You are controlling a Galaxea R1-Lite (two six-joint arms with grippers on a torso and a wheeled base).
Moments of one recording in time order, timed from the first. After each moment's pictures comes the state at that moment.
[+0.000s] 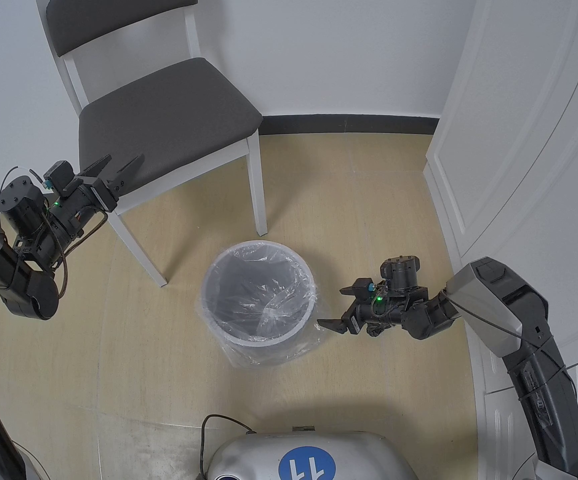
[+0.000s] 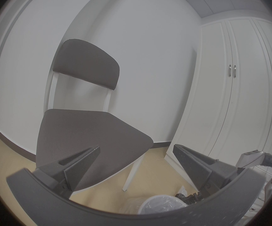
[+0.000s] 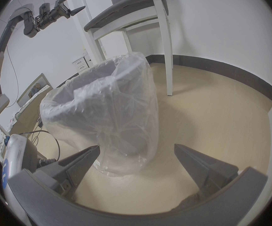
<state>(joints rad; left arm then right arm) 0.06 2.03 -0.88 -1.52 -0.50 -0.28 0.32 2.77 -1.67 -0.59 0.50 -0.44</state>
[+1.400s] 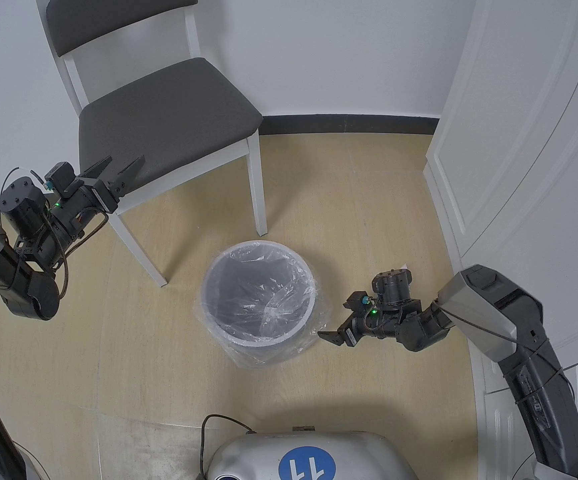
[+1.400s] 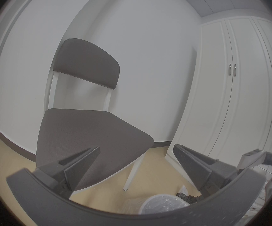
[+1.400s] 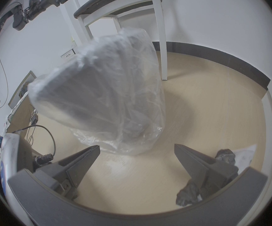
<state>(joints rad) 0.06 2.03 -0.88 -1.52 -0.50 -0.28 0.35 2.79 -1.63 -0.59 0.34 -0.39</state>
